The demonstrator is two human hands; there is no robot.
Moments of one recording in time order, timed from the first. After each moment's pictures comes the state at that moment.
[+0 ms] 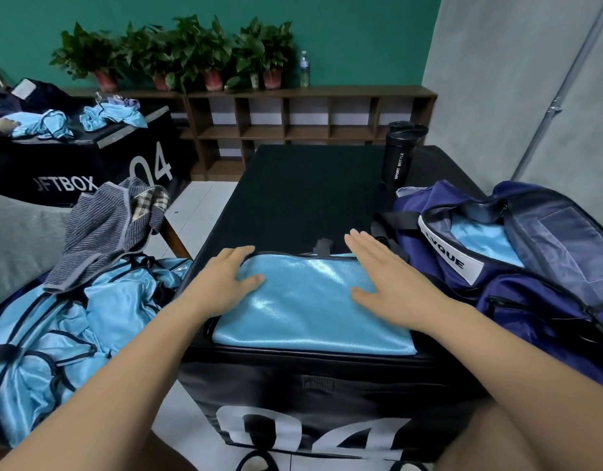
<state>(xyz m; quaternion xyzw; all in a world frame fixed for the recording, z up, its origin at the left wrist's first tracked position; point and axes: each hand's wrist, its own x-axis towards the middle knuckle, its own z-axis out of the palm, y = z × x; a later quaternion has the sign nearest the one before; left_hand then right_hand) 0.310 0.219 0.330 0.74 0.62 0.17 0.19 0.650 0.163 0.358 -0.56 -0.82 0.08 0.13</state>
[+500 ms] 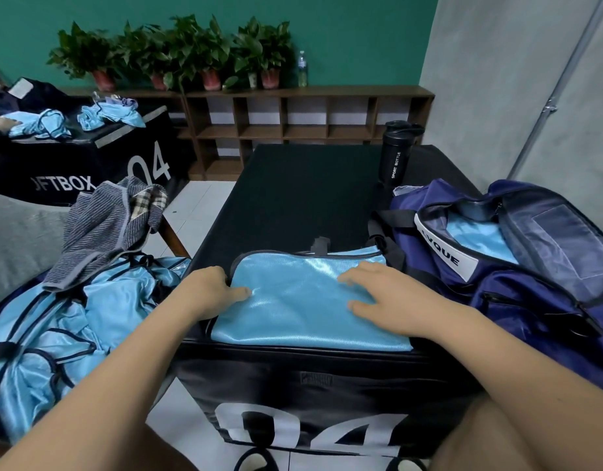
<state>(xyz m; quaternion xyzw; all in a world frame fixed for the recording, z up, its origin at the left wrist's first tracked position) 0.310 0.198 0.351 0.67 0.72 0.05 0.19 0.654 0.152 0.351 -0.56 -0.82 0.13 0.06</state>
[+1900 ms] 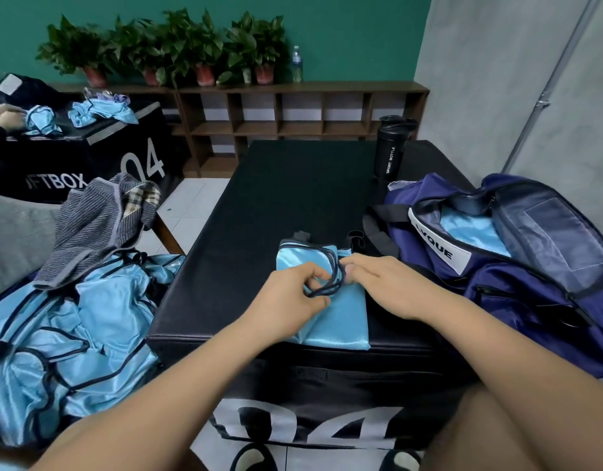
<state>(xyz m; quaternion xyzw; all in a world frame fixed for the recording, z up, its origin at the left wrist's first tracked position) 0.424 0.150 0.344 0.76 0.52 0.25 0.30 0.655 0.156 0.358 -0.57 -0.76 0.24 0.19</state>
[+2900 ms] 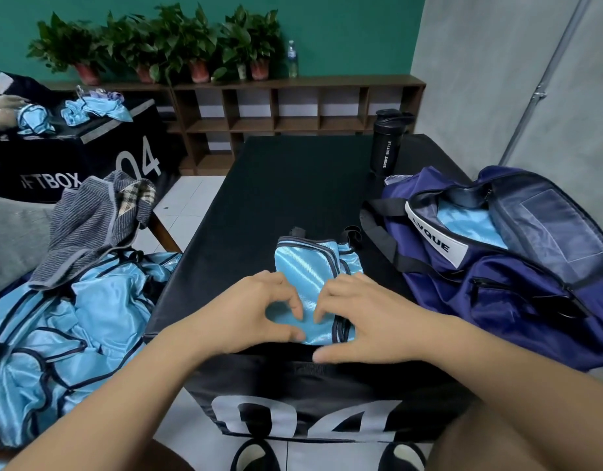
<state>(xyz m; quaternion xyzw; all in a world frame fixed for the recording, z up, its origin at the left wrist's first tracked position) 0.364 0.138 0.358 0.89 0.39 0.14 0.22 0.629 0.106 0.353 -0.39 -0.91 0.08 0.11</state>
